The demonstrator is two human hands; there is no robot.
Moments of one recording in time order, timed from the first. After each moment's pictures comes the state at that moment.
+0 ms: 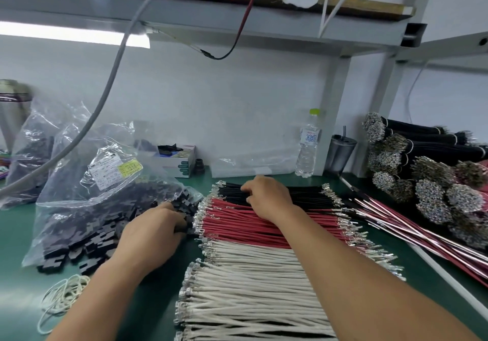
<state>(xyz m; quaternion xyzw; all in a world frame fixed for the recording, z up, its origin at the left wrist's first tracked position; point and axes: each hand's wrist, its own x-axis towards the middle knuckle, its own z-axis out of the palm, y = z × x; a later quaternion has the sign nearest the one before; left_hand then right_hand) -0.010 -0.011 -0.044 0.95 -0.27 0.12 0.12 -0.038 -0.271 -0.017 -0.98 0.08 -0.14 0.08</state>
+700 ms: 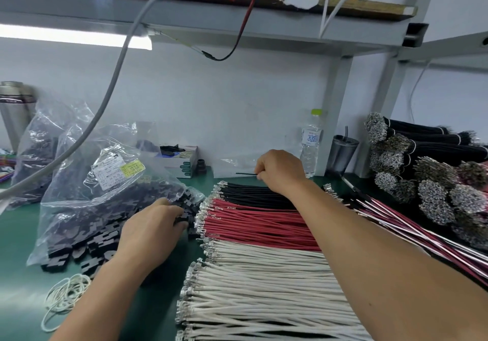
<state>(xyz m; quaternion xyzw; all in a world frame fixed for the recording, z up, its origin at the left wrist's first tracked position) -0.007 -0.014 -0.048 0.95 -0.22 0.19 0.12 -0.033 -0.291 0.034 -0.97 0.10 -0.21 0.06</state>
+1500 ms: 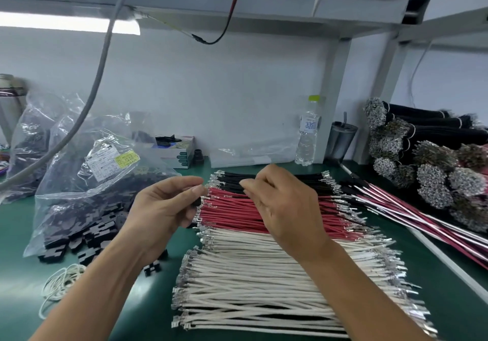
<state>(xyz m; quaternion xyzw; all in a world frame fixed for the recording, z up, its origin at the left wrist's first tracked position) -0.044 -0.028 -0.022 0.56 -0.19 -0.12 0.80 -0.145 -0.237 -0.014 -0.85 -0.12 -0.52 0.01</state>
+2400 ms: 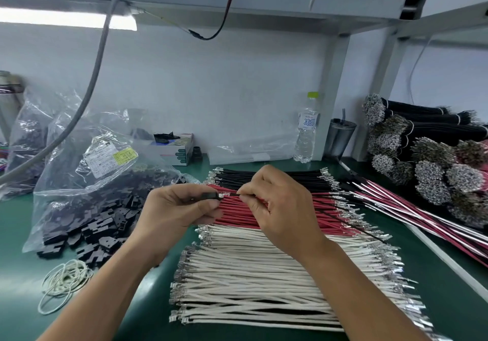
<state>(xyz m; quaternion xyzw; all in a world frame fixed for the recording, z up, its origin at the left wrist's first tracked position) -0.068 -0.040 -0.022 0.62 -0.23 -0.08 0.74 -0.150 -0.234 -0.015 -0.88 -0.10 -0.45 0.14</state>
